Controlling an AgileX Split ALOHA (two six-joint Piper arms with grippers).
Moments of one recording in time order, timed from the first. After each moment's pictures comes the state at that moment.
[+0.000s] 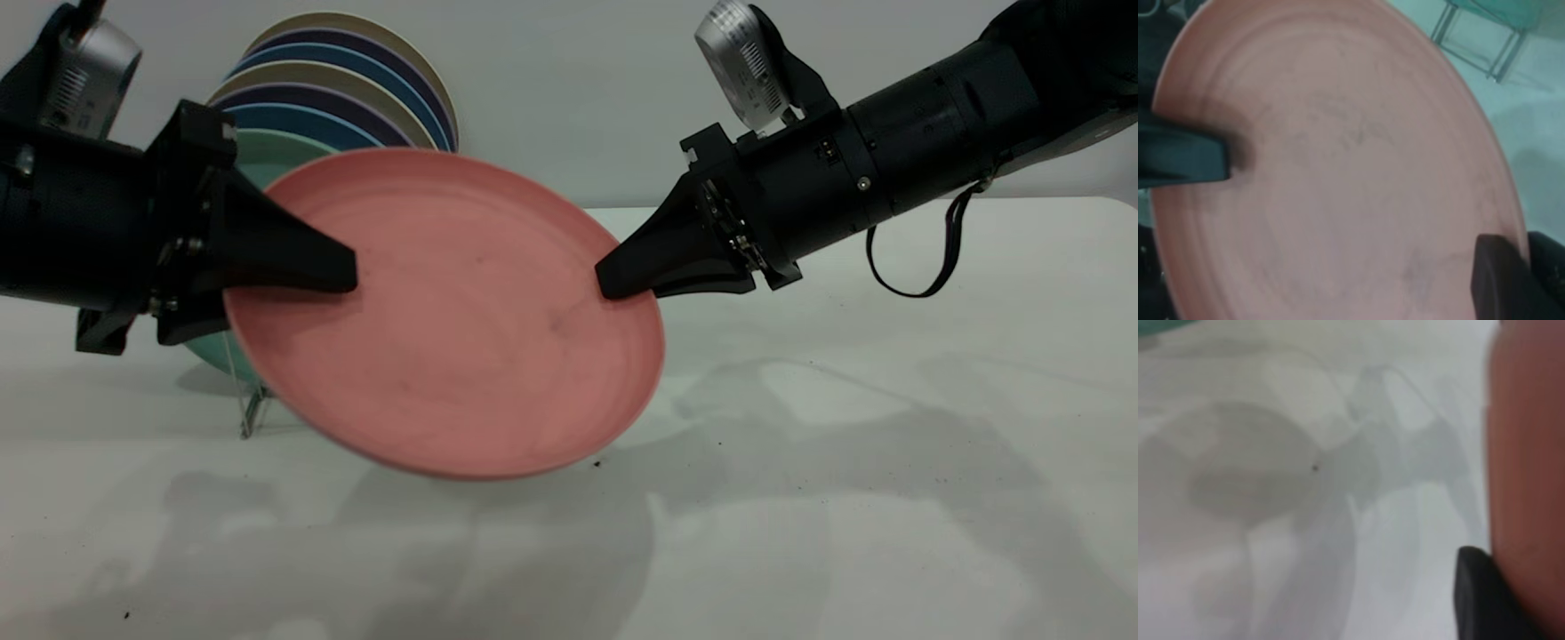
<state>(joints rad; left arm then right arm) -0.07 1.68 -0.58 -1.76 0.61 1.38 0.25 2.21 -1.27 1.46 0.99 -1.31</state>
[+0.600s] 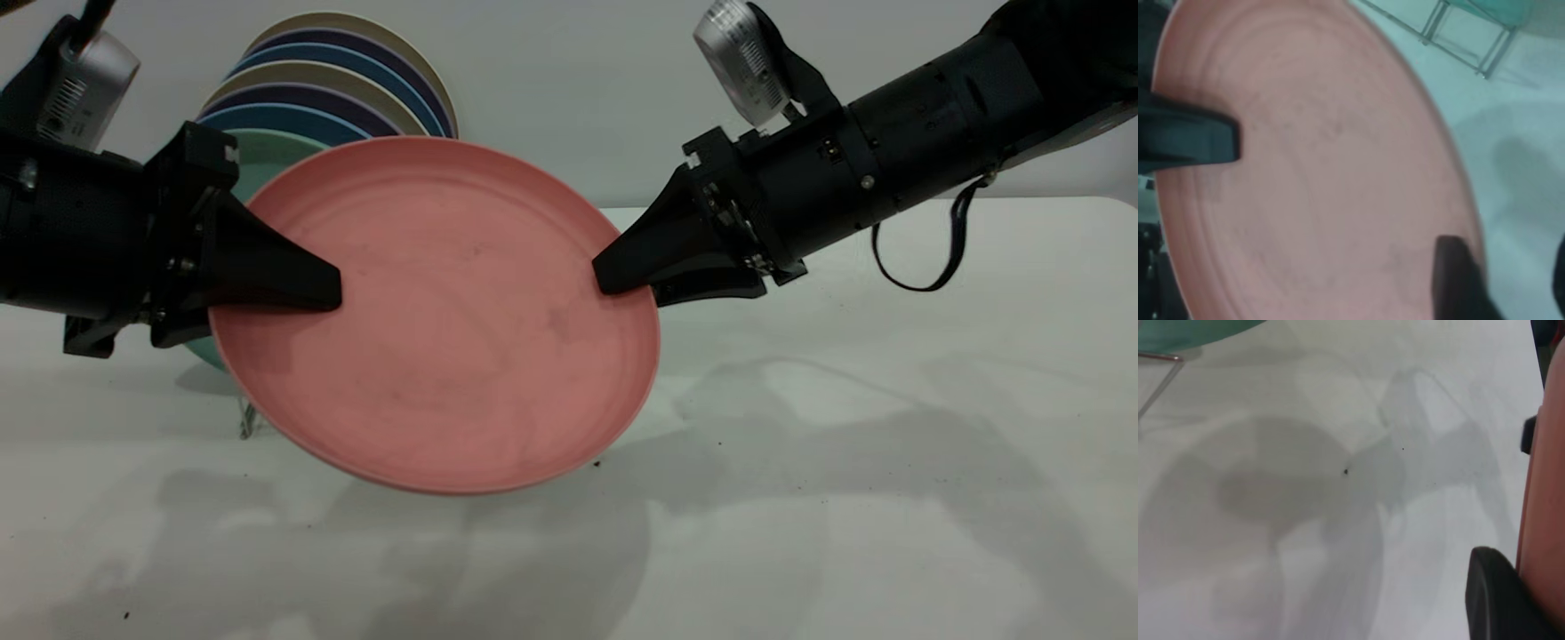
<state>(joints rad) -0.07 1.68 -0.58 -1.76 0.58 1.41 0.23 2.20 -1.27 1.43 0.97 -1.28</state>
